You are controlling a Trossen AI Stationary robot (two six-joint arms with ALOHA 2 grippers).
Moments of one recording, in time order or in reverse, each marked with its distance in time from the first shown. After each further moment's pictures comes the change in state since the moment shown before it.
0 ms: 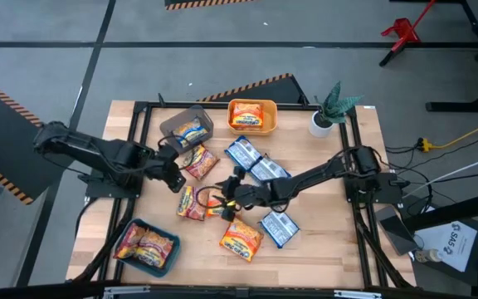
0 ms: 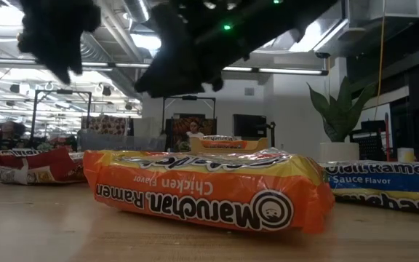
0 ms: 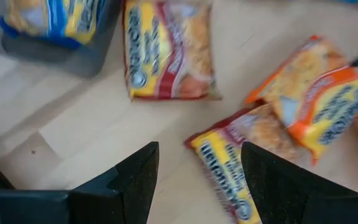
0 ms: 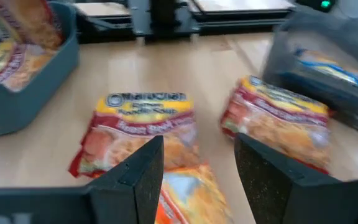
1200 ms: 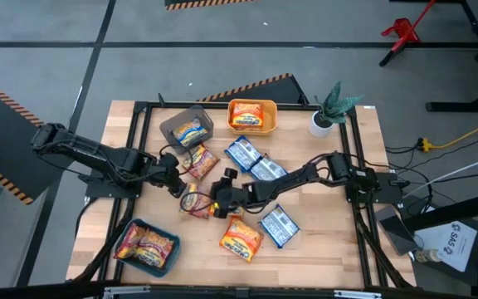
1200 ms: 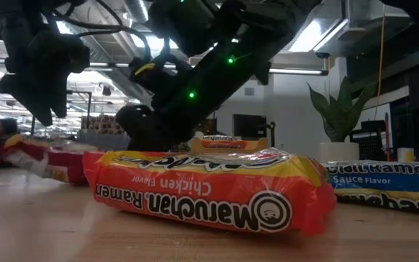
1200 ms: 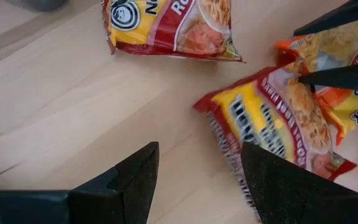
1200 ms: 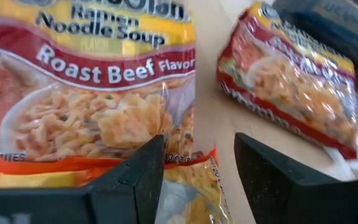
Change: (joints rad) left arm 0.013 -0.043 -0.268 0.246 0.115 -0.087; right arm -0.038 0.262 0.214 -0.219 0.059 -0.059
